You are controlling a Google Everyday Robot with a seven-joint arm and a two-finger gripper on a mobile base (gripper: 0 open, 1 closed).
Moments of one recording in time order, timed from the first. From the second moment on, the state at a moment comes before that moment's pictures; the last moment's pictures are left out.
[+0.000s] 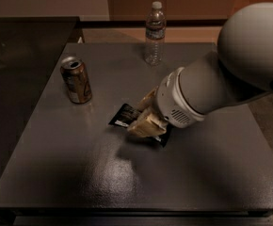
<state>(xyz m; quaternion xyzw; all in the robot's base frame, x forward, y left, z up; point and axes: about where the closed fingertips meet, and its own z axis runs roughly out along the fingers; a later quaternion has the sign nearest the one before) 0.419 -0.011 0.895 -0.57 0.75 0.16 0.30</state>
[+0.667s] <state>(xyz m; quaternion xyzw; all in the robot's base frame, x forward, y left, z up) 0.439 -0.034 0.963 -0.57 0.75 0.11 0.32</state>
